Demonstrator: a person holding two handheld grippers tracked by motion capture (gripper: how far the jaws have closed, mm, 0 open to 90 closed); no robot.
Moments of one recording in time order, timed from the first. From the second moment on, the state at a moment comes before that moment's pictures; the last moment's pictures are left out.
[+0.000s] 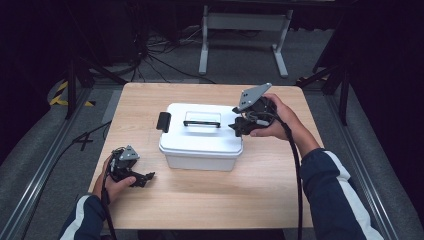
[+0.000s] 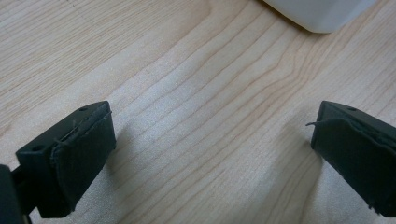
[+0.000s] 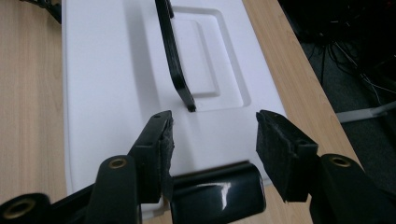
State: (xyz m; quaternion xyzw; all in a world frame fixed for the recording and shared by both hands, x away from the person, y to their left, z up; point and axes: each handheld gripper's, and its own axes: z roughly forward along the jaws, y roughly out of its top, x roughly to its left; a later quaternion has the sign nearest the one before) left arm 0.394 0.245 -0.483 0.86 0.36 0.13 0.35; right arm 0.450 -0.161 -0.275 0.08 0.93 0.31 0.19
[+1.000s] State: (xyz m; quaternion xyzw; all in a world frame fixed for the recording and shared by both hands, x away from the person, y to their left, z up) left arm 0.394 0.245 -0.483 0.86 0.36 0.14 0.35; right arm 0.469 -0.094 -0.288 0.02 0.96 0.23 0.18
